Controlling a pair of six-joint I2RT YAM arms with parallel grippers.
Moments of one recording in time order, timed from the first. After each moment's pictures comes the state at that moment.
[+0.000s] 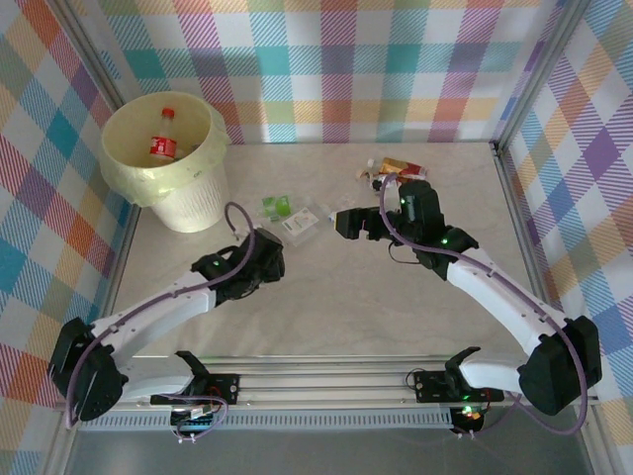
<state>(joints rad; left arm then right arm) -0.70 1.18 0.88 -0.64 -0.35 -0.75 0.54 1.23 0.99 -0.23 -0.33 0.44</state>
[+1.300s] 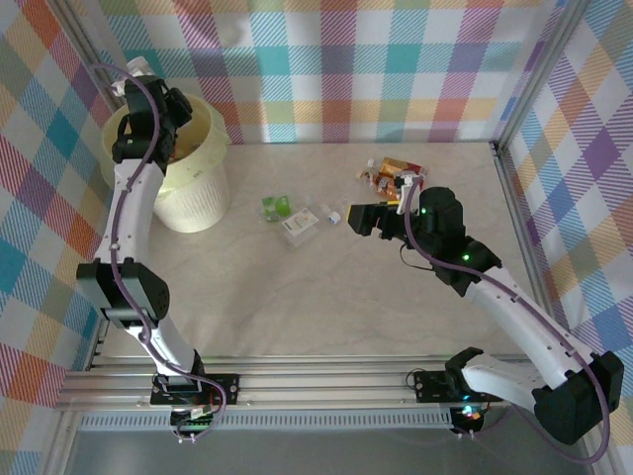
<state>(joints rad) 0.04 1.76 1.91 -0.50 -0.19 -0.53 0.54 1.06 0.96 -0.23 -0.22 0.49</state>
